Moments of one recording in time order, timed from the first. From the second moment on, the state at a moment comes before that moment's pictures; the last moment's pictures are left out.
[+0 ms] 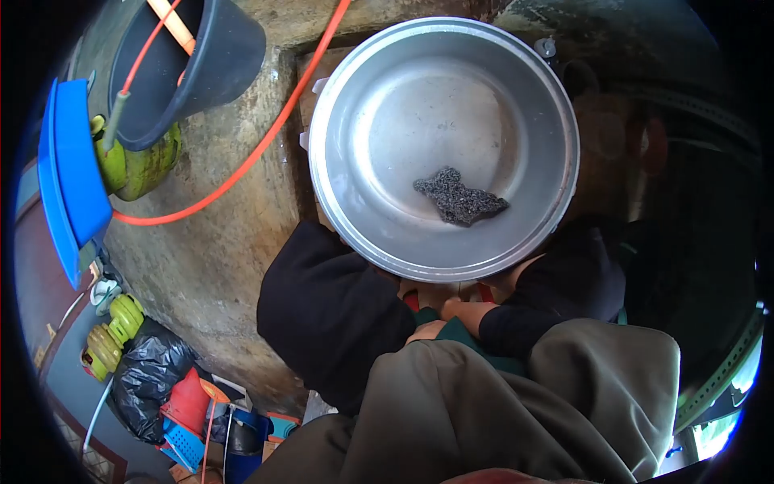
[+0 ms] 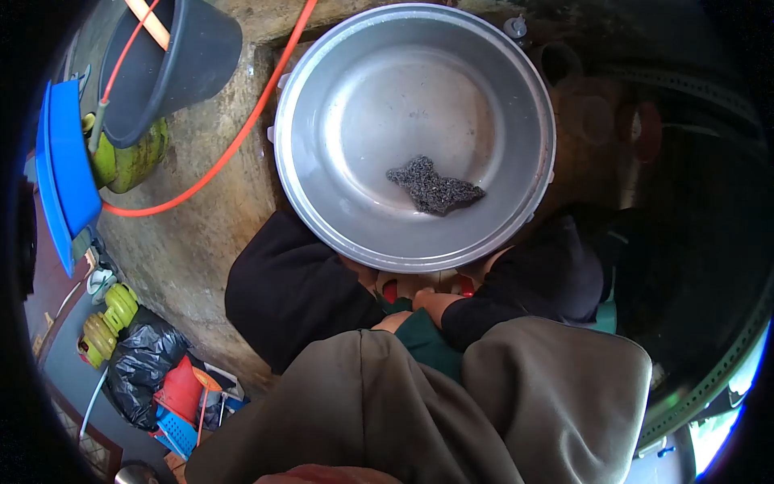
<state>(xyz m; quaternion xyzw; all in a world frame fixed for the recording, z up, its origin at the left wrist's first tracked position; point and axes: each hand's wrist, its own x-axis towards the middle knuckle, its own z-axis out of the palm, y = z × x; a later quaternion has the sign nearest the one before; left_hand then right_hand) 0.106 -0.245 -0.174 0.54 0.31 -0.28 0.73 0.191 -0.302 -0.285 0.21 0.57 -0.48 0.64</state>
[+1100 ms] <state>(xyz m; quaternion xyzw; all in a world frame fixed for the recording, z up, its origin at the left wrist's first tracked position) 0.105 -0.226 -0.185 0.75 0.41 -0.27 0.45 0.202 -0.207 -0.336 0.31 0.65 -0.62 0.32</state>
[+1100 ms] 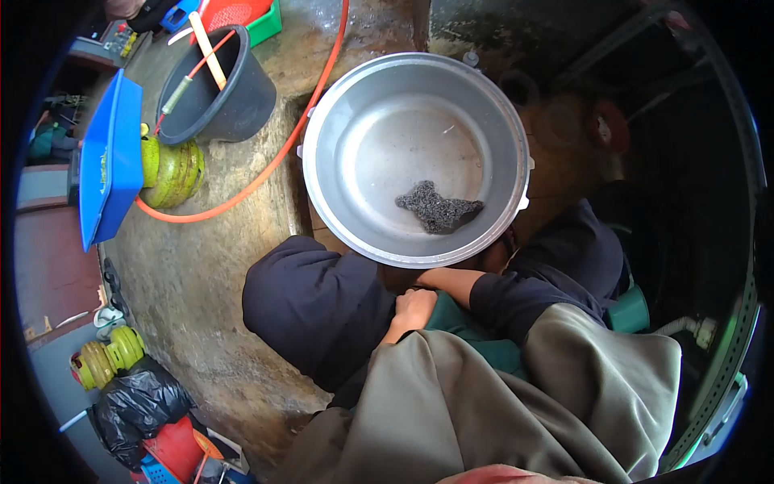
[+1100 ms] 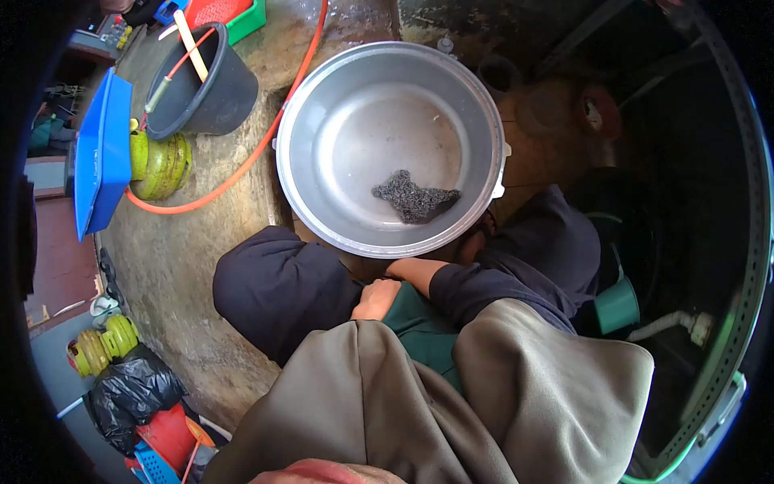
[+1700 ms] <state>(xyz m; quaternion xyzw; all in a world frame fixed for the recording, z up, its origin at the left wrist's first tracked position) -0.053 0.000 0.169 0.69 0.55 0.42 0.19 0.125 -0.147 0.086 0.11 0.87 -0.36 -0.33</state>
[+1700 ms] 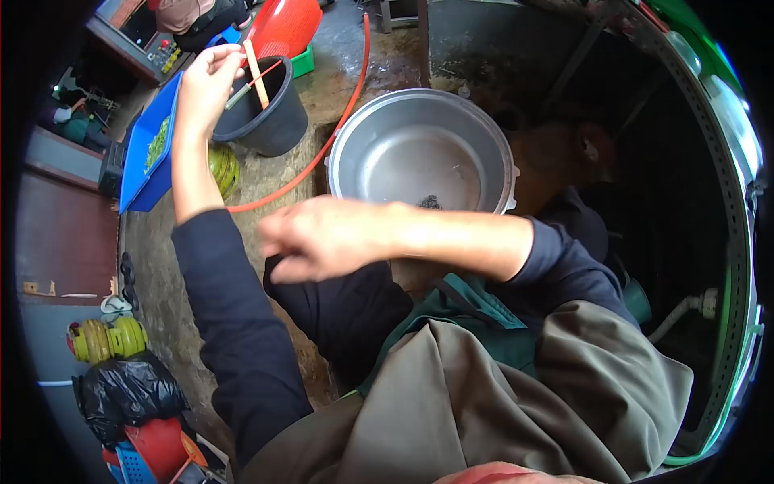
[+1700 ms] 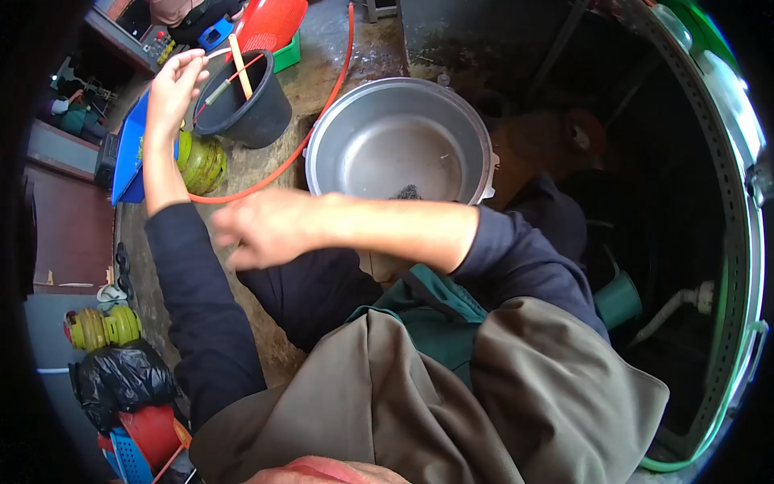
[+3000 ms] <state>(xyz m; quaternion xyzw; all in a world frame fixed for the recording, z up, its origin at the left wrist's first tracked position) 0.030 -0.215 0.030 0.87 0.33 -0.06 0.37 0.167 -0.211 -0.260 0.12 0.83 -0.45 0.32</state>
